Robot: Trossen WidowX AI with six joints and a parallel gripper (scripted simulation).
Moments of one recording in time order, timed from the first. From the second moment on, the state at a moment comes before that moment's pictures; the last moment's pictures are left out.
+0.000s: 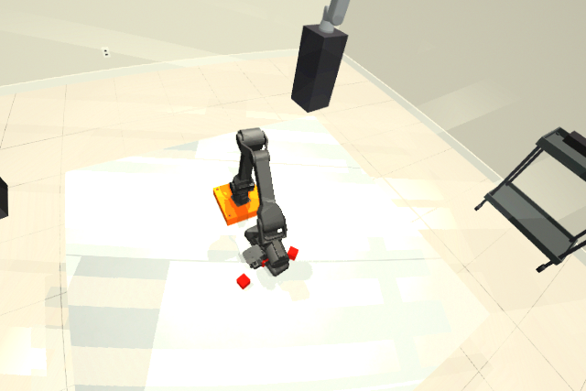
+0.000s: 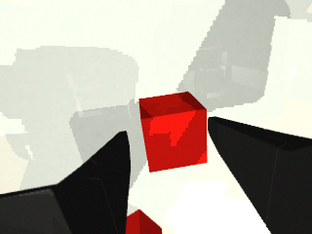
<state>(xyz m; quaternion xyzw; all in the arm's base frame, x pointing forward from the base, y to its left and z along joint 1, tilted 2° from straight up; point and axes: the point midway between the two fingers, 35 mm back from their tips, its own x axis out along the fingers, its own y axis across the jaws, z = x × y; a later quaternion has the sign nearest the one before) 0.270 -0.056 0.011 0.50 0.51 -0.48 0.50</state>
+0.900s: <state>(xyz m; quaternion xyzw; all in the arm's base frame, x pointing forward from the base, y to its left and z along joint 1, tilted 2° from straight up) 0.272 -0.058 0.062 0.50 0.52 -0.49 0.49</state>
